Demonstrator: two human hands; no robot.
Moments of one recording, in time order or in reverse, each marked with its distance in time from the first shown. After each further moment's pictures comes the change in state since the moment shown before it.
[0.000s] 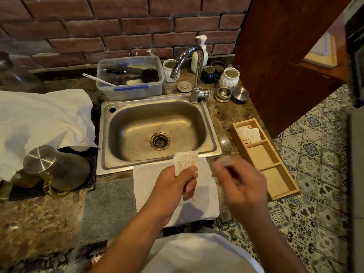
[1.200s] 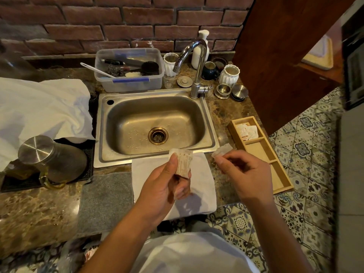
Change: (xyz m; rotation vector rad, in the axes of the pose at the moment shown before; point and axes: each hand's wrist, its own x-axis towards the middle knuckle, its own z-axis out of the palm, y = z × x) left_hand -0.013 -0.008 -0.021 -0.405 -0.174 0.057; right_hand 0.008 0.001 -0.004 0.134 0.070 0.294
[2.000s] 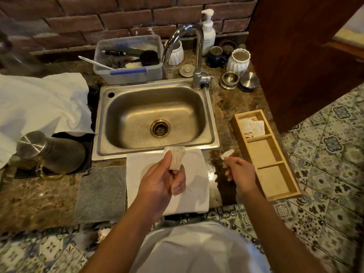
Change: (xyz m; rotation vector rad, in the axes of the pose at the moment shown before) left_hand 0.048 -0.038 0.035 0.046 0.219 -0.054; right_hand 0.084 0.191 -0.027 0.172 0.025 0.680
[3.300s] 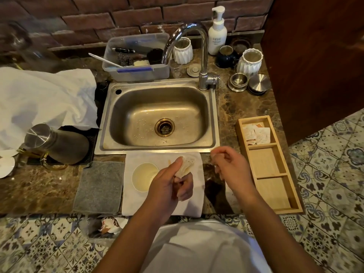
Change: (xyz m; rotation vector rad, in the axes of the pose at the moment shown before) left_hand 0.024 -0.029 0.039 0.041 0.096 -0.018; right_hand -0.025 -0.067 -0.003 -0.157 -0.338 -0.278
